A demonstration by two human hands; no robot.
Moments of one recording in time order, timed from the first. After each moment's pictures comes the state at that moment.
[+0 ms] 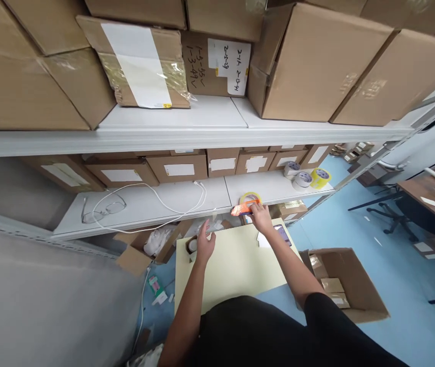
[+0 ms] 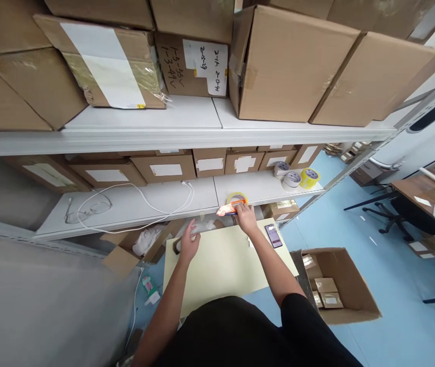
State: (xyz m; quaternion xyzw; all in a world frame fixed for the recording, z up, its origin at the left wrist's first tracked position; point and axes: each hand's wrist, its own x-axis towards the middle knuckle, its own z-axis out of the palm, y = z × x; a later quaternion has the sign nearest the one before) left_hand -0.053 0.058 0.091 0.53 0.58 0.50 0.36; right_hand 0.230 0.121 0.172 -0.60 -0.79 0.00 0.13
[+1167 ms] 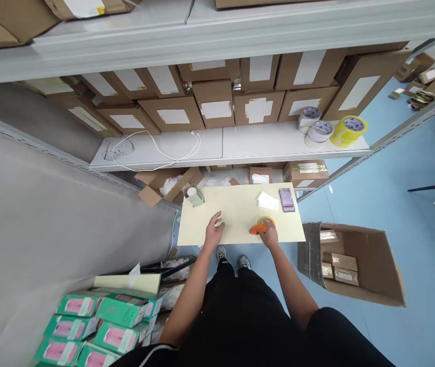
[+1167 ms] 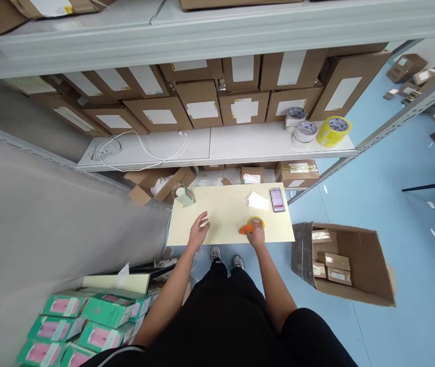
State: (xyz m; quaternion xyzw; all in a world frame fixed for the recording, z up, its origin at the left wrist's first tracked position) left_hand 0.075 -0.121 0.046 0.46 0.68 0.40 0.42; right_hand 0.366 -0.104 -0.053 -0.67 -0.68 0.24 0.17
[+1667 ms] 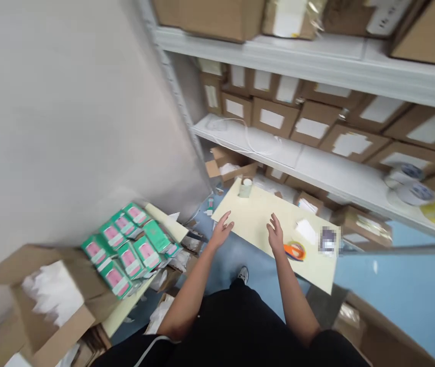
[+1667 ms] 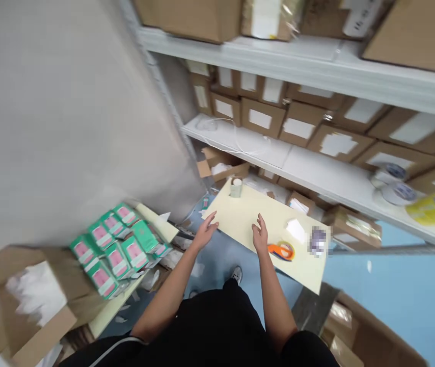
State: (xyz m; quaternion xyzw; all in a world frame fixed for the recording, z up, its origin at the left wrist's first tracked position) left_hand 0.013 -0.251 0.062 0.31 0.69 0.55 0.36; right_hand 0.238 -0.105 0.036 -0.48 -0.61 0.53 0.35
